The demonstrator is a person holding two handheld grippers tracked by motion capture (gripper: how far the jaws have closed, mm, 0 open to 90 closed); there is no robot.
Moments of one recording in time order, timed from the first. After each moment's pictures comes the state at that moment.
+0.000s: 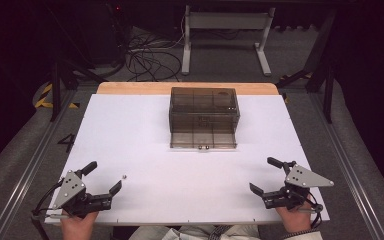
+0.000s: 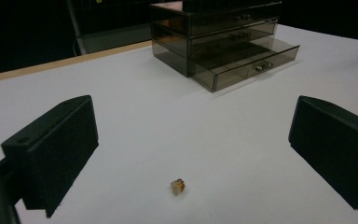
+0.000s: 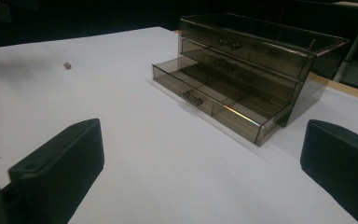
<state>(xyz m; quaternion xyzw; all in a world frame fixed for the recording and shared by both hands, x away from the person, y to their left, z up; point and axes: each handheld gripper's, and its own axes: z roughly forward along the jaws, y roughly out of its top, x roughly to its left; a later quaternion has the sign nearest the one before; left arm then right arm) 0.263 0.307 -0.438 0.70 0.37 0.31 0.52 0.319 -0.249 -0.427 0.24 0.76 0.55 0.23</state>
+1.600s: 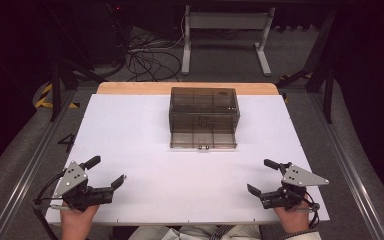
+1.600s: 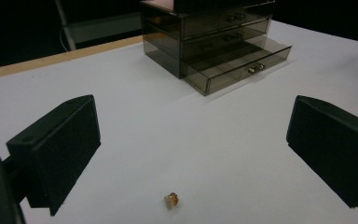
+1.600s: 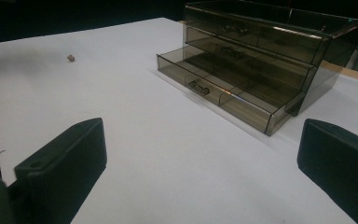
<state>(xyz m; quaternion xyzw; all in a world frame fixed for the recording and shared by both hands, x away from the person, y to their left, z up) 0.278 0.300 -0.416 0.72 0.37 0.28 0.52 0.322 -0.246 -0.434 0.25 0.77 0.55 0.21</state>
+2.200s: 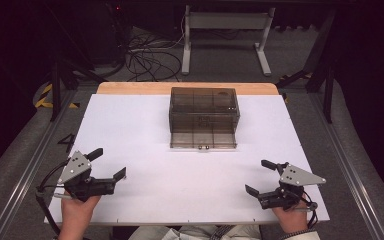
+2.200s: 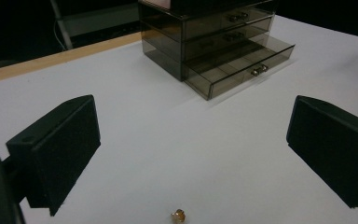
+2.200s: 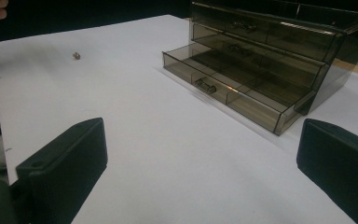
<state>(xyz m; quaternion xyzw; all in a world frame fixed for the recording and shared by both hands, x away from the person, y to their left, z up) 0.296 0.298 -0.402 0.73 0.37 0.27 0.50 0.323 -0.242 -0.436 0.24 0.77 0.55 0.20</state>
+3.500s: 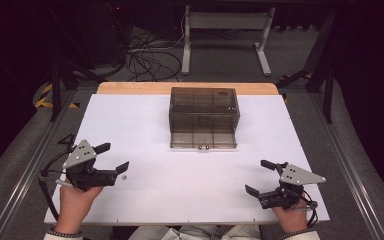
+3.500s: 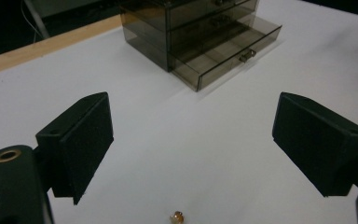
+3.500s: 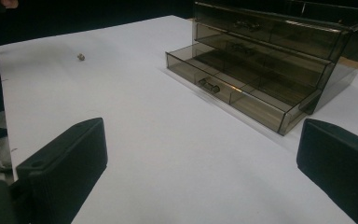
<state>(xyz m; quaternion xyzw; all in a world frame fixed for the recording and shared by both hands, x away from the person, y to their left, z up) 0.316 0.294 -0.381 0.78 0.35 0.23 0.46 0.325 -0.243 -0.437 0.24 0.77 0.55 0.19</state>
